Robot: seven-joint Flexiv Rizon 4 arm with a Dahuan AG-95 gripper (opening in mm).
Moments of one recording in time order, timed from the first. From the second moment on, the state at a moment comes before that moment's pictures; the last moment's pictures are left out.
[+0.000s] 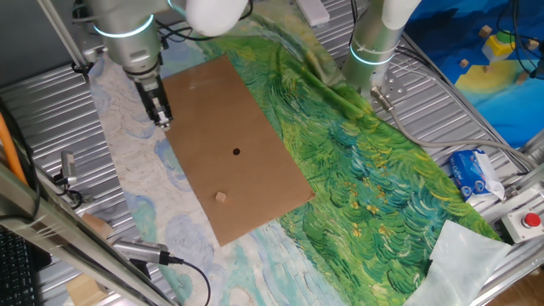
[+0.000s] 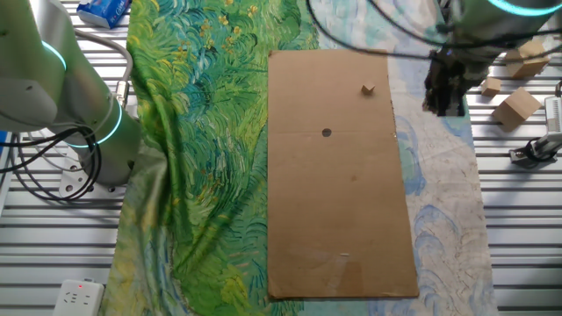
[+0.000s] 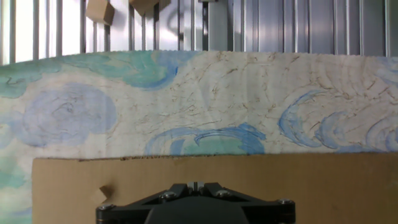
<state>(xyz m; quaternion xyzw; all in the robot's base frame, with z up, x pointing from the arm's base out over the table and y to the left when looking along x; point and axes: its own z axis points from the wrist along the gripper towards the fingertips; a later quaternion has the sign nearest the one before) 0.626 0.012 0.209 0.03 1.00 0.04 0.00</state>
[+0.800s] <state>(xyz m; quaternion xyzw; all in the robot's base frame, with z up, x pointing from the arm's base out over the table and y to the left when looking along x) 0.686 0.108 0.209 0.09 1.00 0.02 -0.03</state>
